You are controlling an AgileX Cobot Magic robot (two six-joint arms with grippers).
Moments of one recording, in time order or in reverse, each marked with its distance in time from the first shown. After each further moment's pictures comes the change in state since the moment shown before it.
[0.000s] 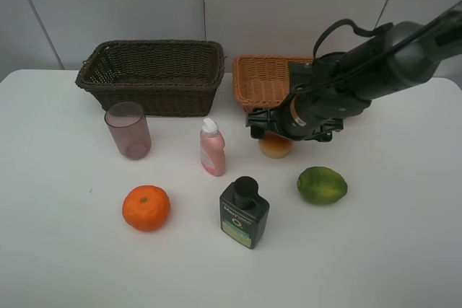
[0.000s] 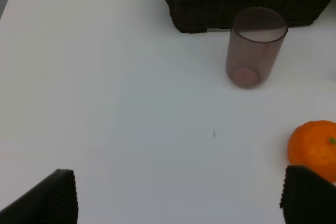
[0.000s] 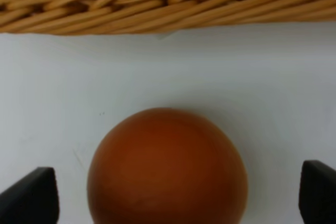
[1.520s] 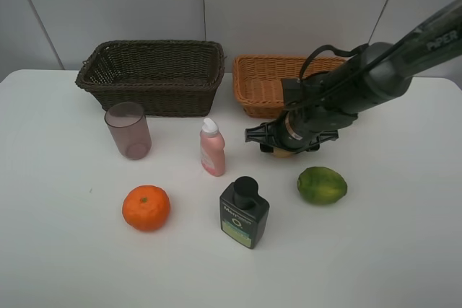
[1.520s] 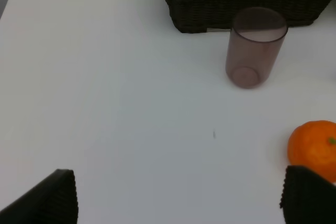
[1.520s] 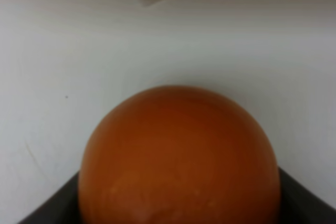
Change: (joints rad) left arm 0.000 0.000 0.000 0.000 0.000 0.001; right arm 0.000 0.096 -0.012 -0.106 0.001 0.056
